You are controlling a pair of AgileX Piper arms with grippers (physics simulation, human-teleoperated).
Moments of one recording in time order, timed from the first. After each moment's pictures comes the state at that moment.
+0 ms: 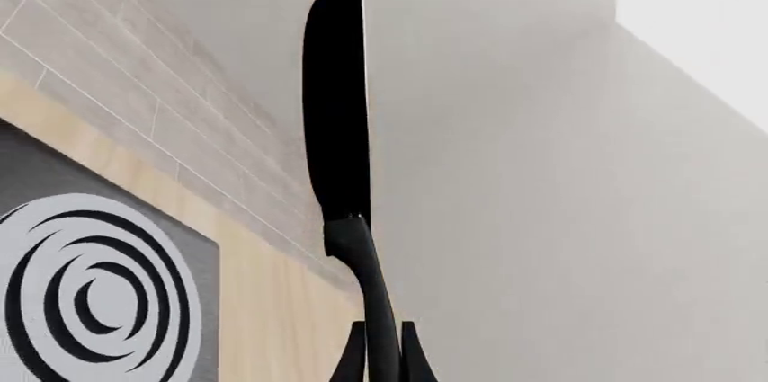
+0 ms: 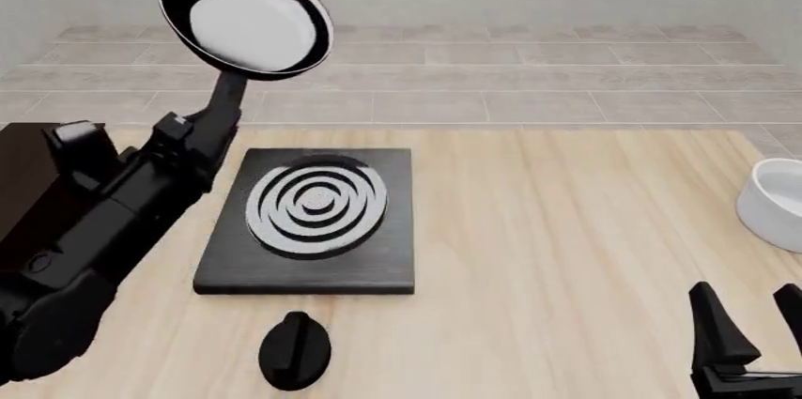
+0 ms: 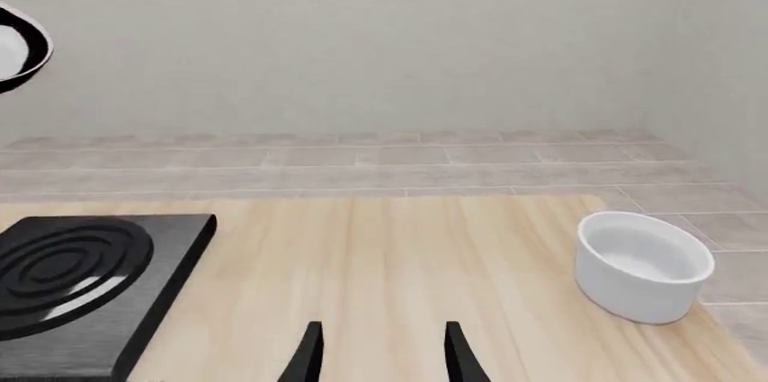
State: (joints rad) left arm -0.38 1.08 -0.52 -0.57 -1.05; right arm -0.02 0.08 -0.01 -0.06 0.01
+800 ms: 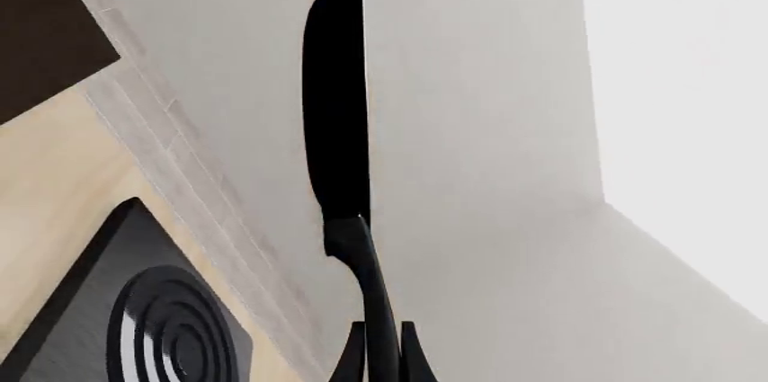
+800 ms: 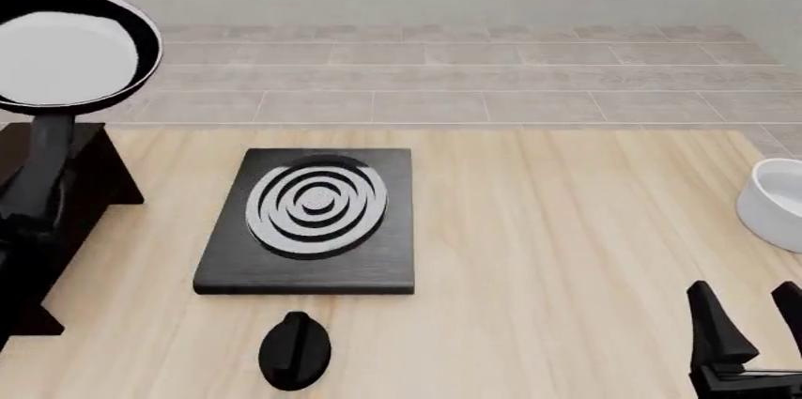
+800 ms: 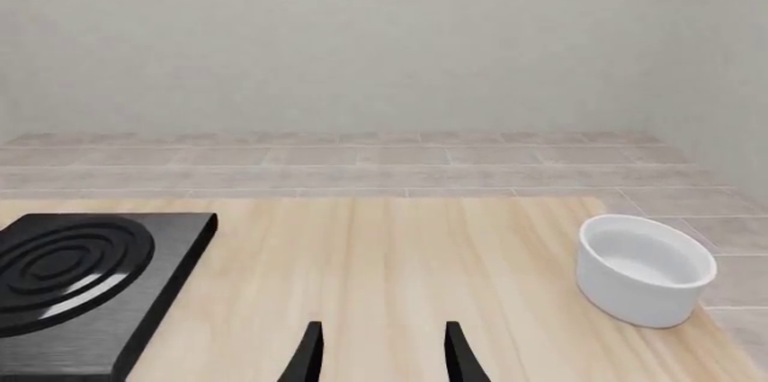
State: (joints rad) left arm -0.02 0.63 -0.27 -0.48 -1.21; right arm -0.01 0.09 -0.01 -0.07 0.00
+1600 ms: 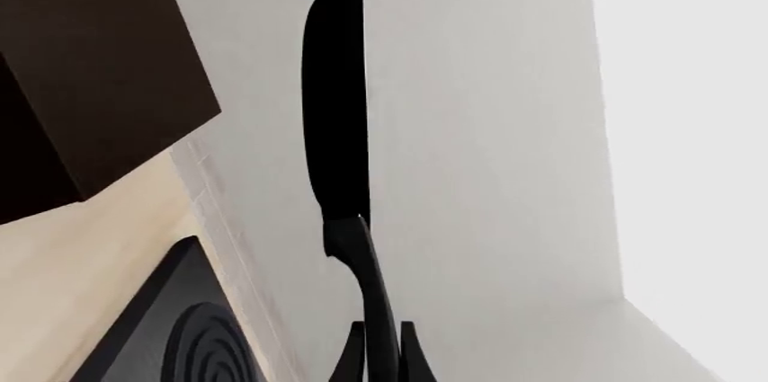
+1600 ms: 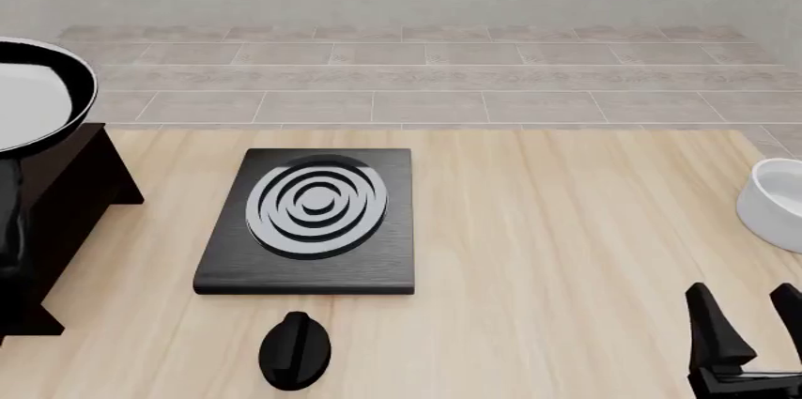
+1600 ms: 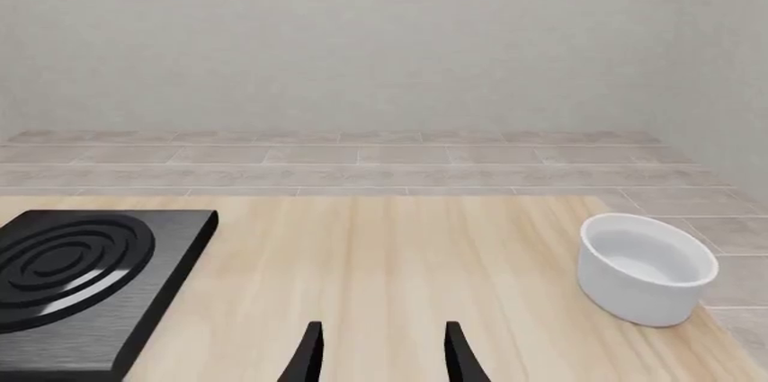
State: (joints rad) left arm 0.18 0.59 -0.15 -0.54 -1.31; right arm -0.01 0.08 0.00 -0.07 -0.01
